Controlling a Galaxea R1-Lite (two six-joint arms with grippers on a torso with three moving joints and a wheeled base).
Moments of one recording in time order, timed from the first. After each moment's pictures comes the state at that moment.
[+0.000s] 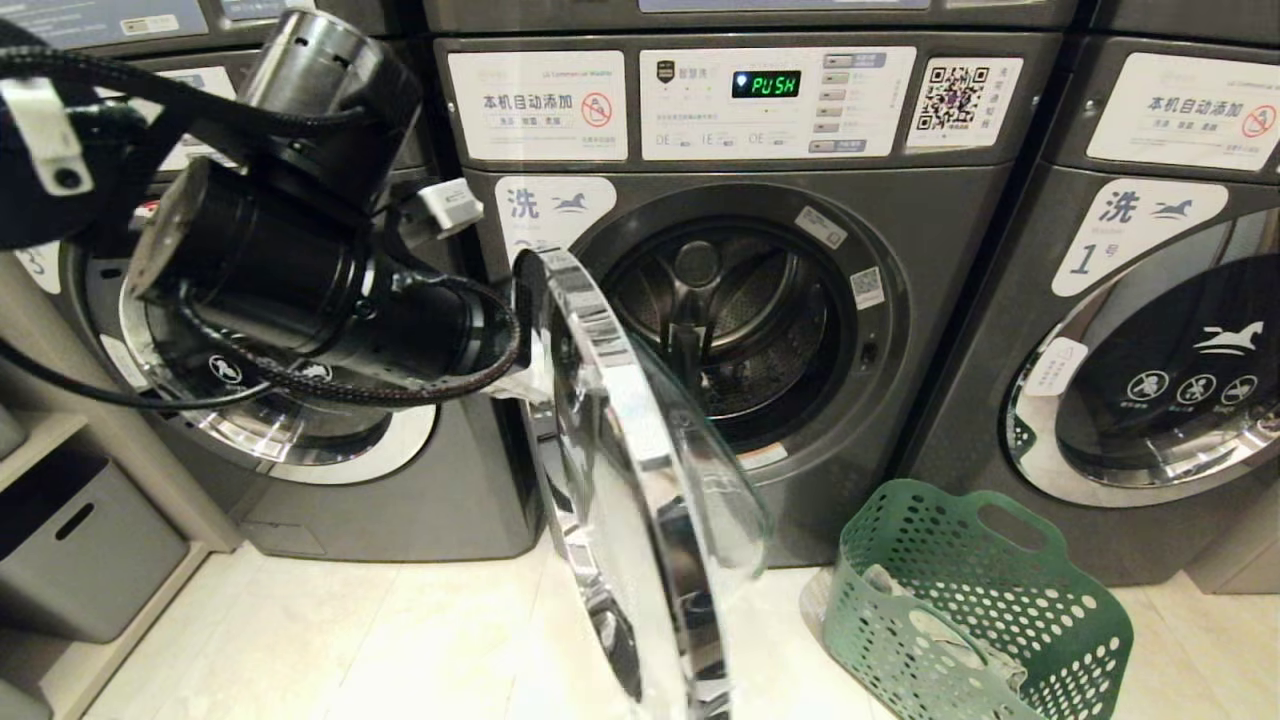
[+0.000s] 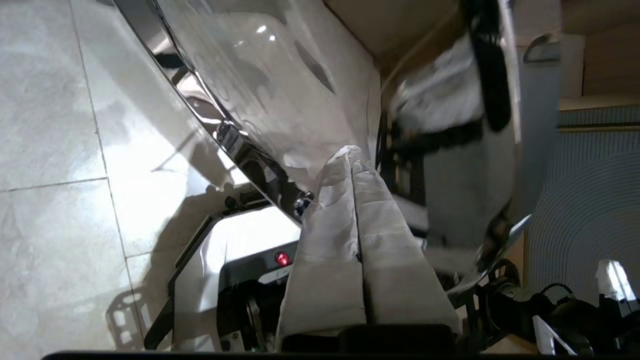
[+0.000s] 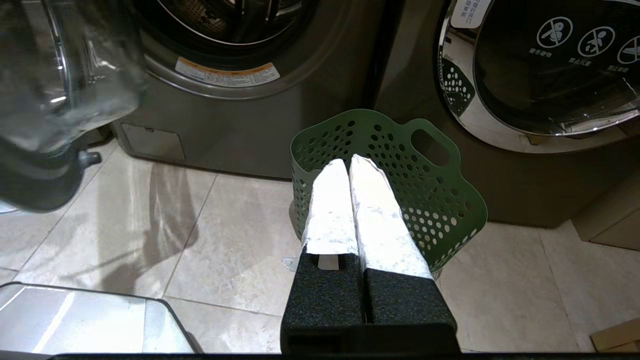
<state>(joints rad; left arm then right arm) -0.60 1.72 -1.73 0.71 -0.07 -0.47 0.01 0.00 -0.02 0.07 0.02 -0.12</state>
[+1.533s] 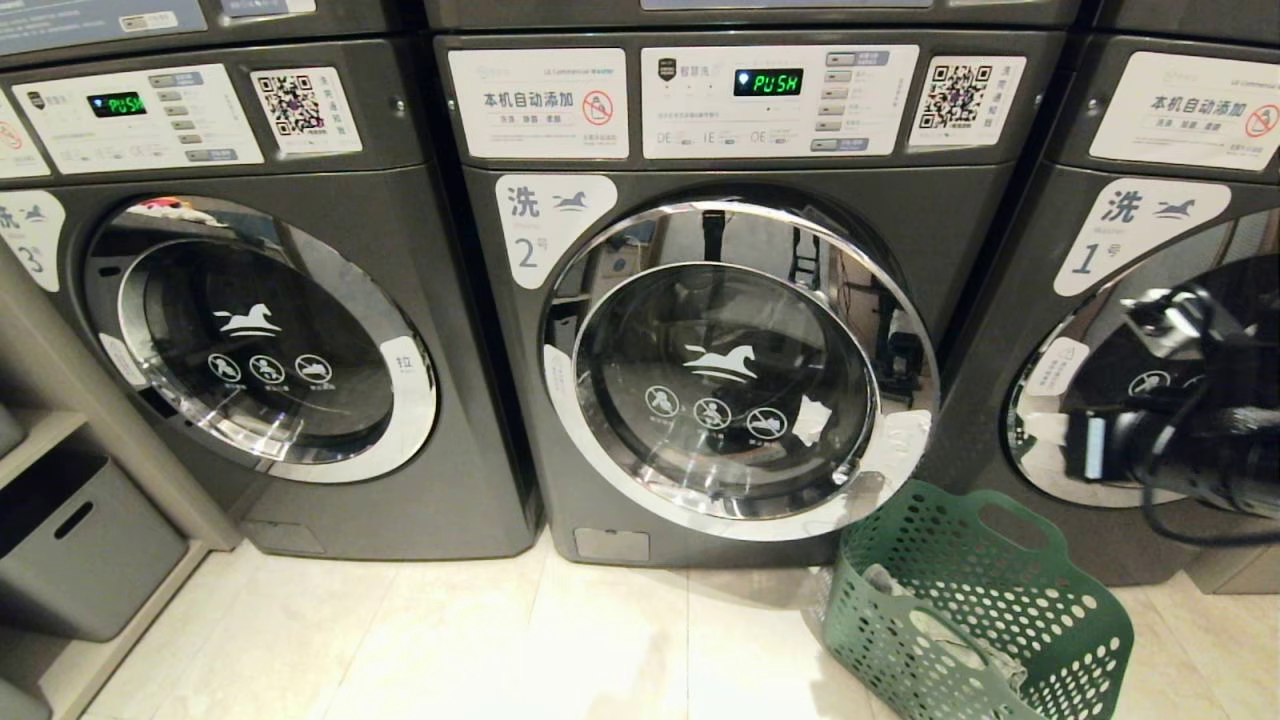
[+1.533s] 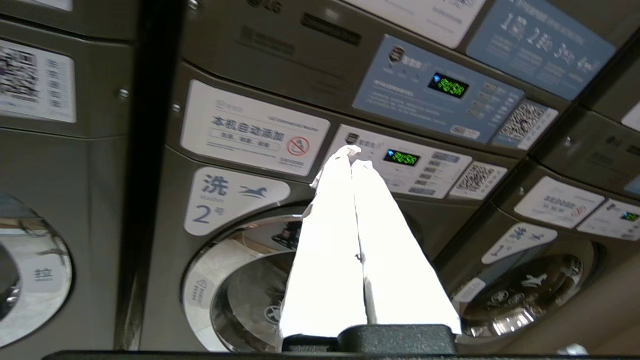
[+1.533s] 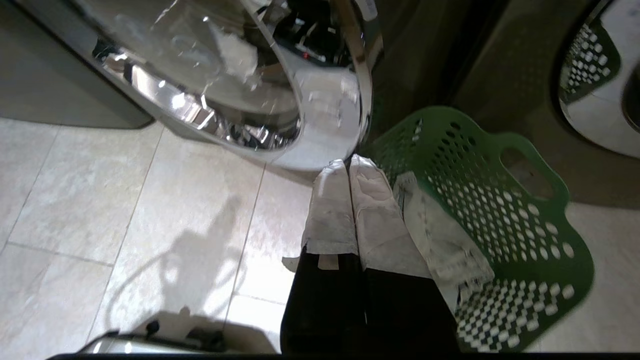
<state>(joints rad) -0.65 1.44 -1.85 0.12 0.33 -0.20 0.02 1.54 -0.80 -0.33 0.12 0.02</state>
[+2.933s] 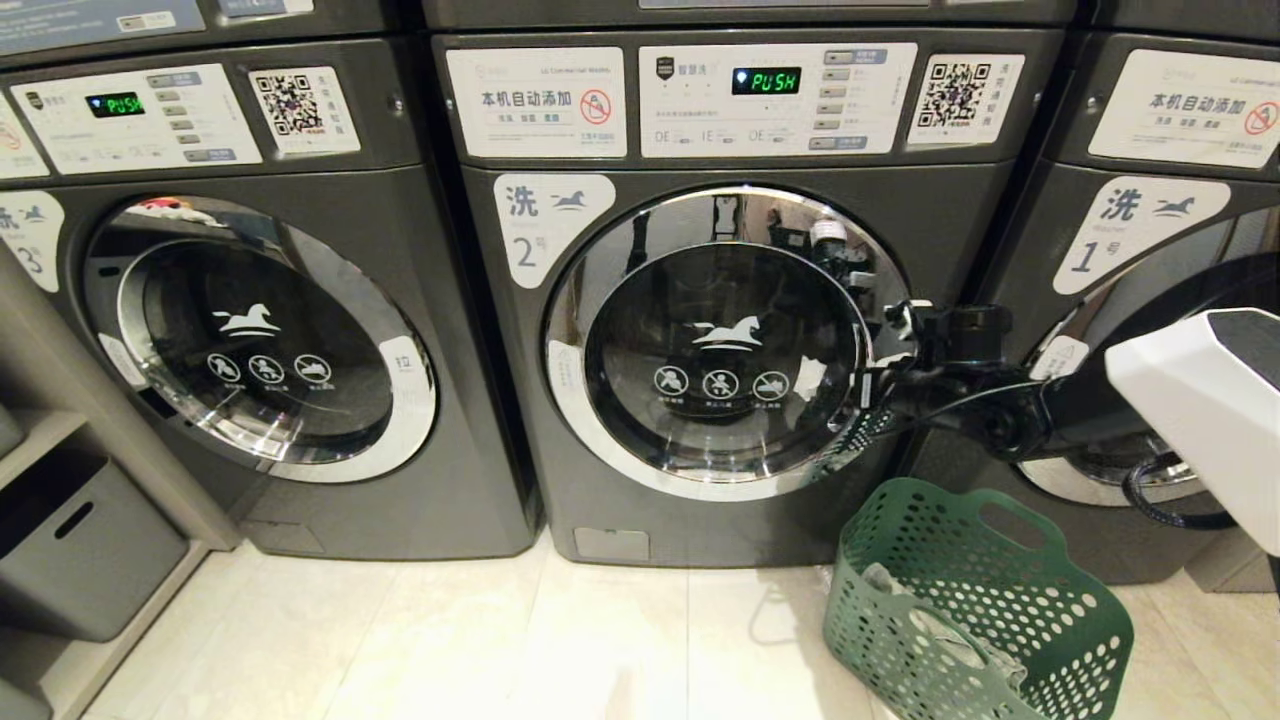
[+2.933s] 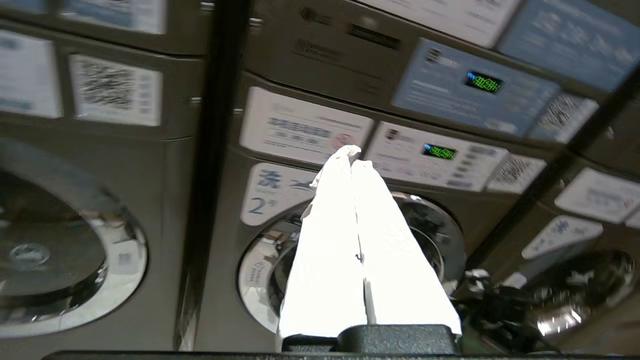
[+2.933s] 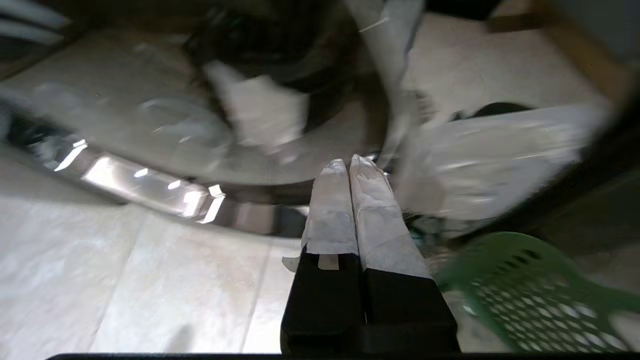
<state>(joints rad) -0.55 1.29 -1.77 0.21 0.34 -0.16 0.07 2.32 -1.49 -0.52 0.09 0.07</state>
